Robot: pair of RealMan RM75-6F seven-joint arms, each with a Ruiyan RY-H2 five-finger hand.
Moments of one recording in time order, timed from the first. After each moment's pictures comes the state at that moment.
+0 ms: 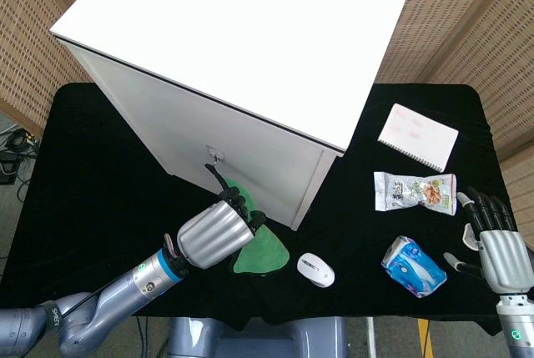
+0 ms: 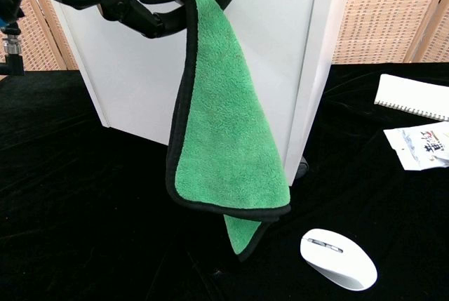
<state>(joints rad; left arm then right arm) -0.75 -1.32 -0.23 -2.03 1.62 1.04 1.06 0.09 -1.11 0.07 -1.60 -1.55 1.51 0.09</state>
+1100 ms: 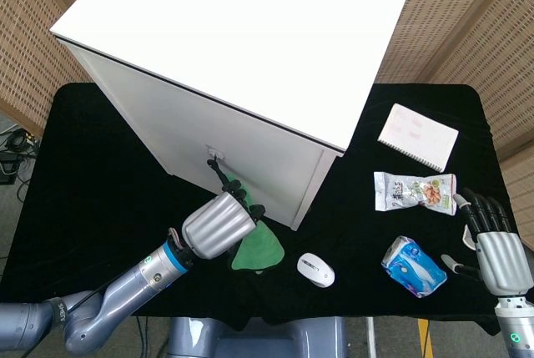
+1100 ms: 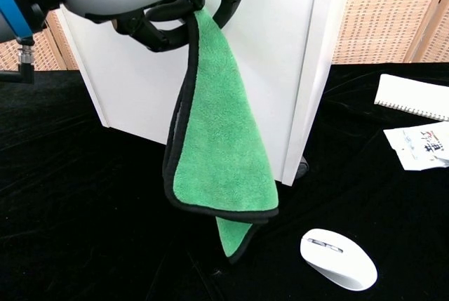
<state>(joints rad) -0.81 -1.33 -0.20 -2.02 1.47 1.04 1.11 0.08 -1.10 0.05 -1.60 -1.57 1.52 0.10</state>
